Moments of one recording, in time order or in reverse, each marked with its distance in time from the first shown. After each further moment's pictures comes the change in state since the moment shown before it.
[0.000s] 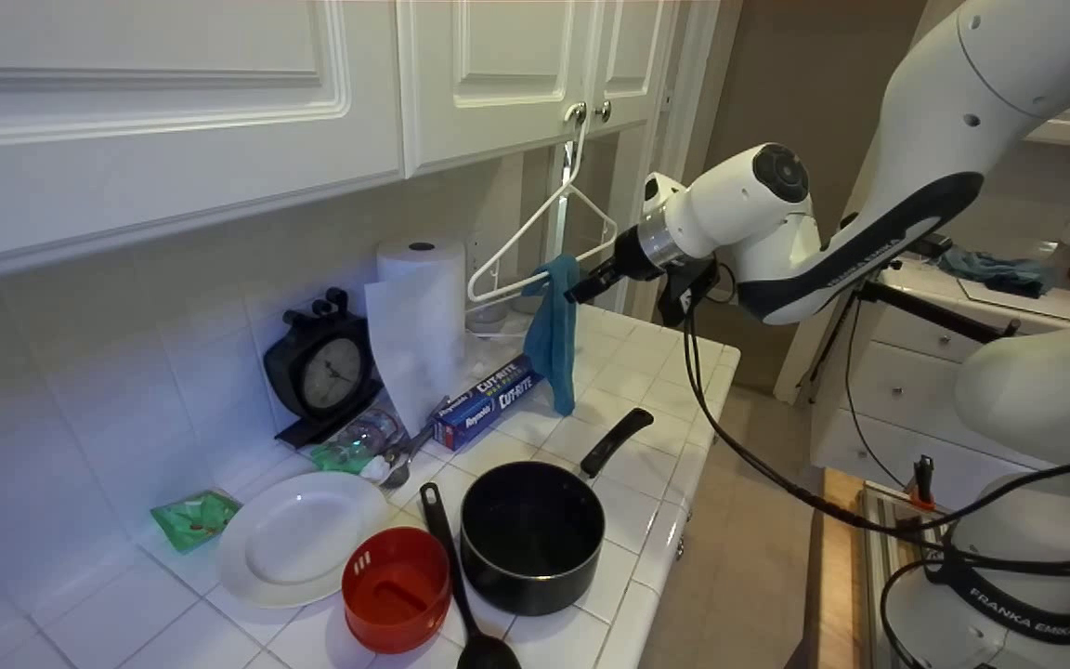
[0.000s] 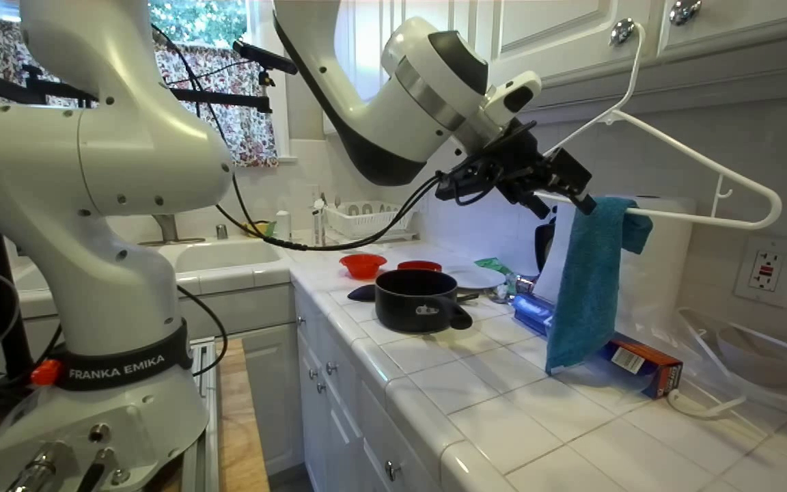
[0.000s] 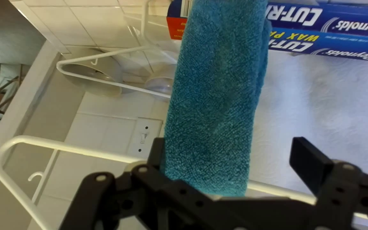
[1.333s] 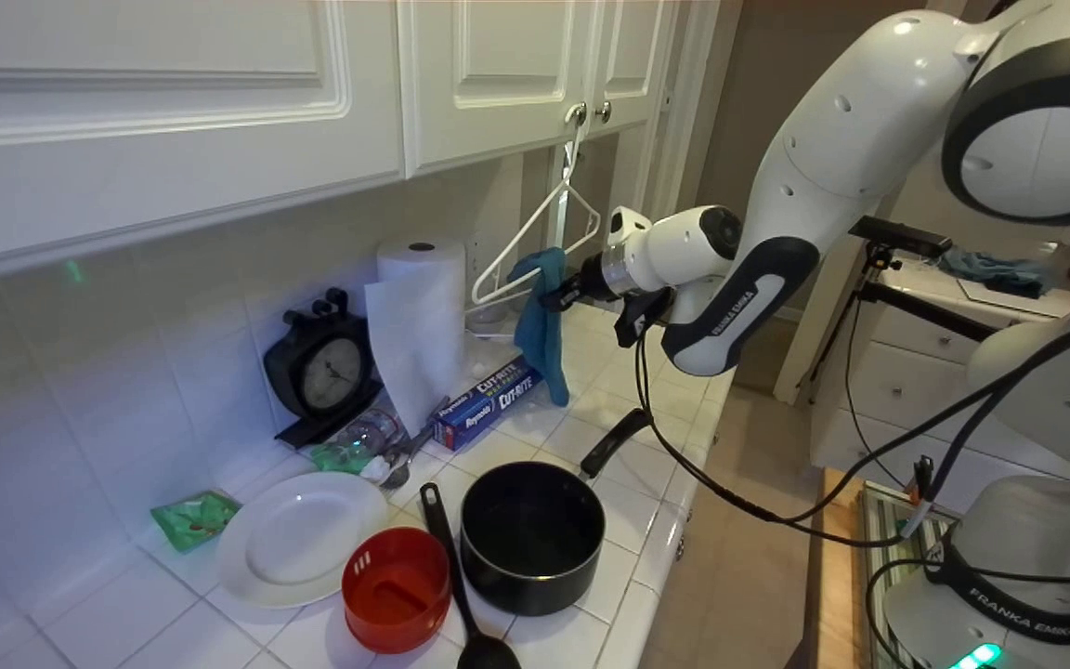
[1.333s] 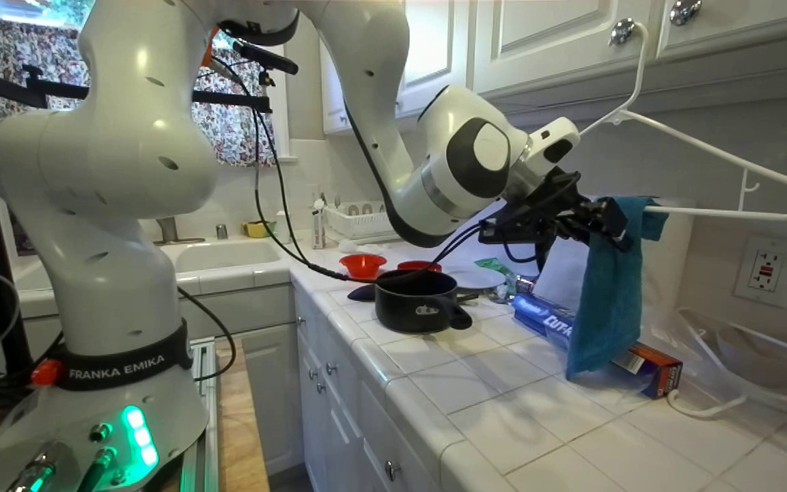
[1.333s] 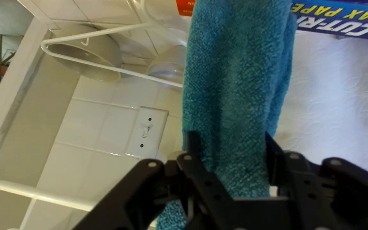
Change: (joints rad) arm -0.680 -0.163 0.740 0.097 0.609 0.249 -0.435
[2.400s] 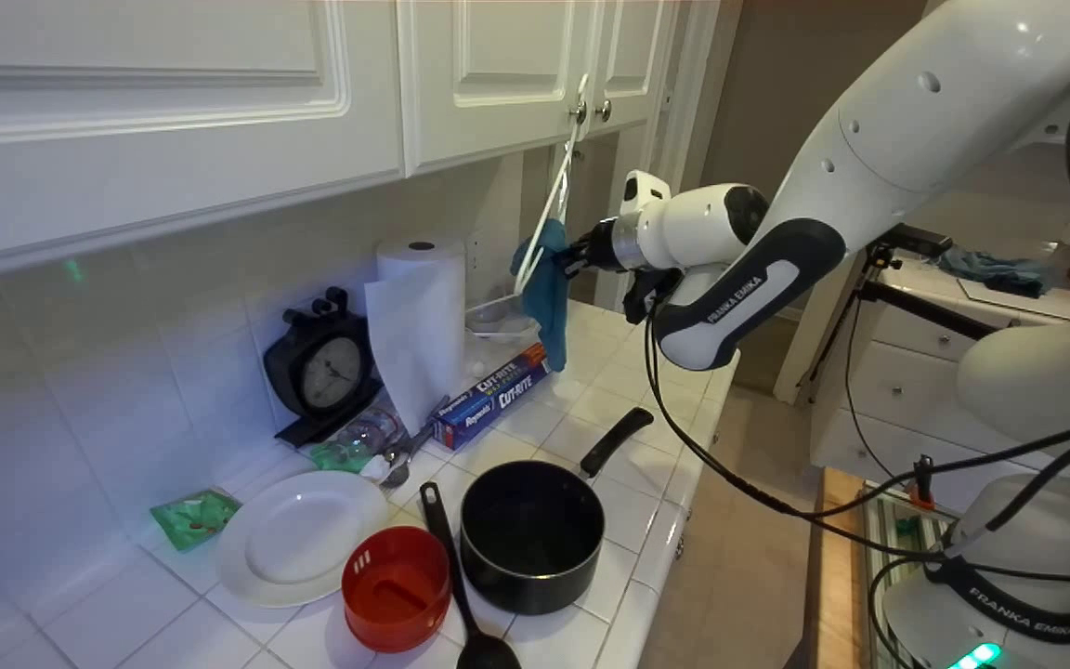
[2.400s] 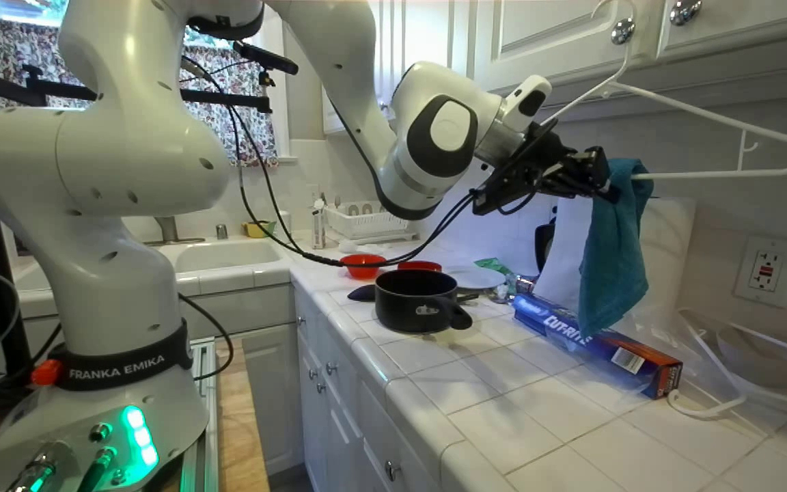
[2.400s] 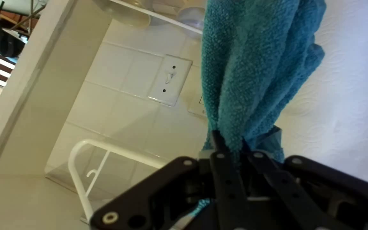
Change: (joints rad) arm 0.356 0.013 -0.260 -0.090 0.307 -0.008 -0.286
